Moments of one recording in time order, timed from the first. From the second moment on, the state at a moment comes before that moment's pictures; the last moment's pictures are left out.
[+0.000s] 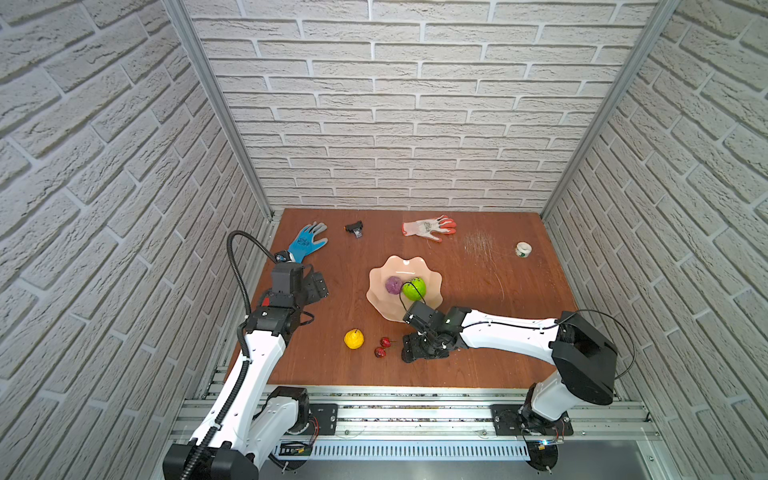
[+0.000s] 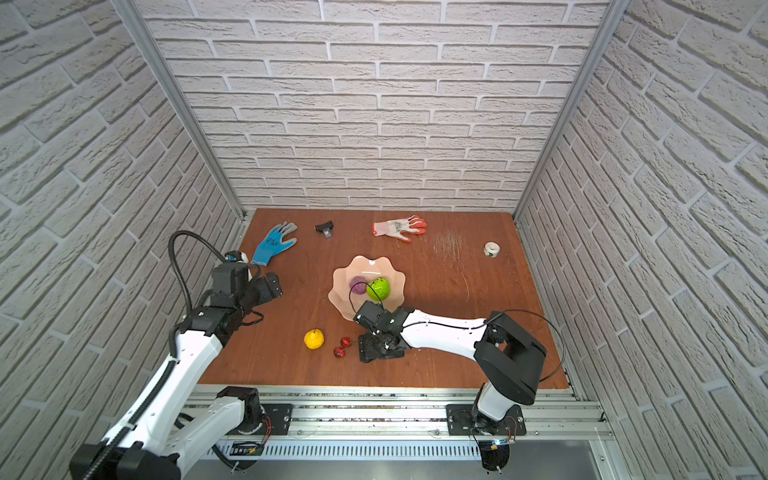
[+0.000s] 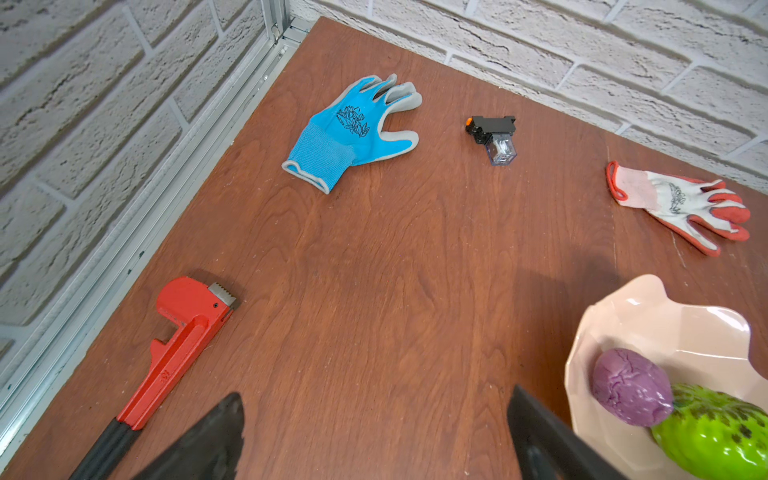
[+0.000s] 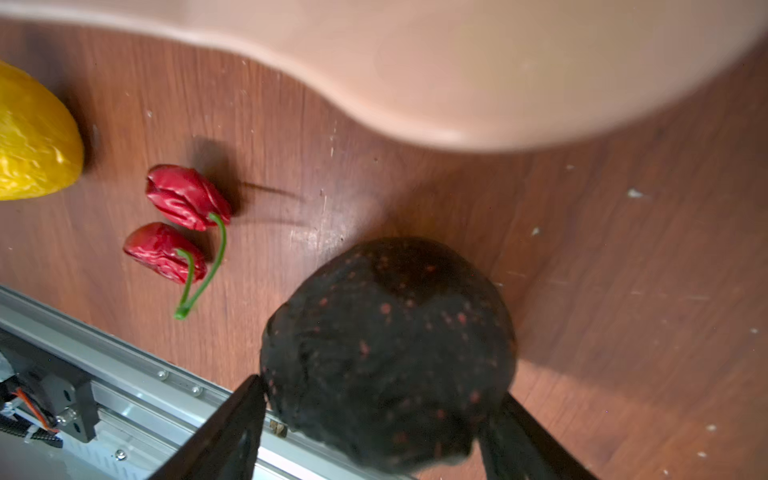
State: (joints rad) left arm -0.11 0.92 0.77 -0.53 -0.19 -0.38; right arm 0.96 1.63 0.98 -0.65 -0.07 0.88
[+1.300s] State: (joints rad) left arm -0.11 0.92 0.77 -0.53 -0.19 -0.37; right arm 1.00 1.53 0.98 -0.80 -0.01 0.75
